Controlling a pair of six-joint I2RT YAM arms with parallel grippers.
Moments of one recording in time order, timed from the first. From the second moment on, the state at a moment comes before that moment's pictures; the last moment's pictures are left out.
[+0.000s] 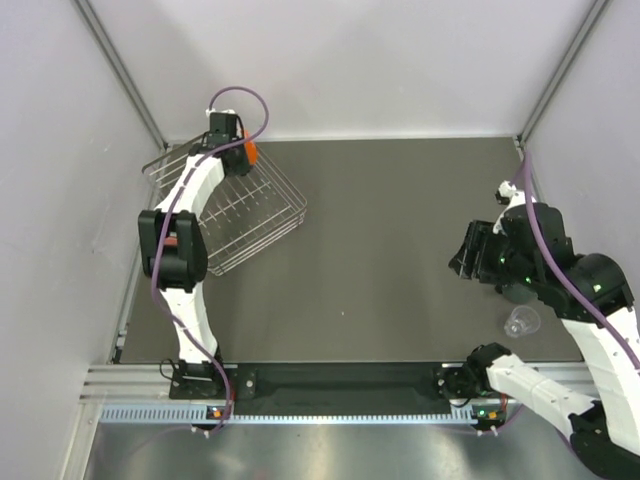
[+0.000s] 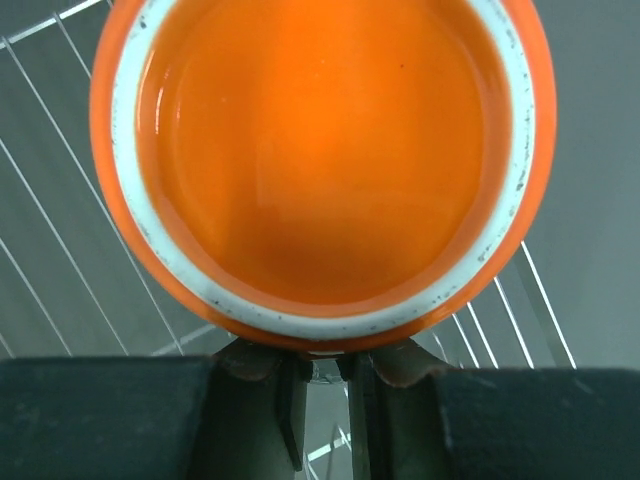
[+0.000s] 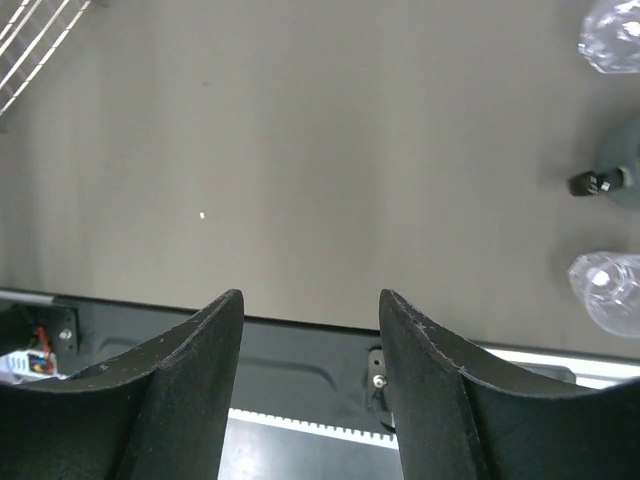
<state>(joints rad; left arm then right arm) -0.09 2.01 1.77 -0.52 -0.10 -0.29 0.46 0.84 1.38 -1.31 0.11 0.51</state>
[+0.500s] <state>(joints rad) -0.05 2.17 1.91 -0.53 -0.16 -0.30 0.46 0.82 1.40 -1.35 0.22 0.55</state>
